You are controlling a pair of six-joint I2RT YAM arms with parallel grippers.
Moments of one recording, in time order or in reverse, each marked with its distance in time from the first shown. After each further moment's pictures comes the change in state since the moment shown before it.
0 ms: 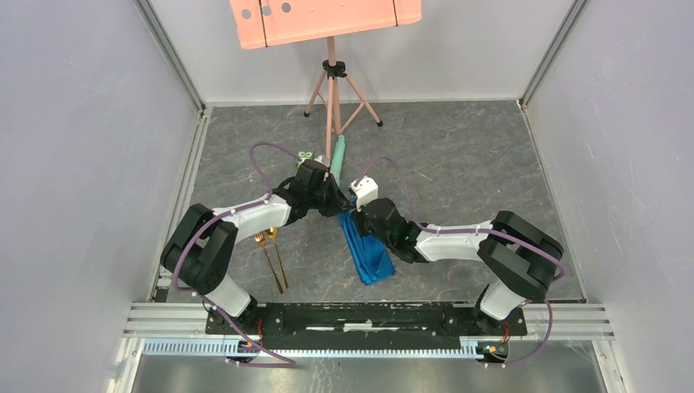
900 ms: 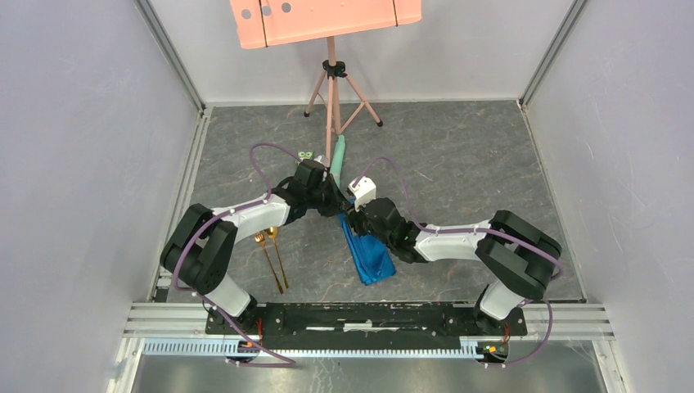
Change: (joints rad) left arm 0.010 -0.001 -0.002 -0.002 0.031 0.000; right arm -0.002 0.007 0.000 0.043 -0.029 -0.025
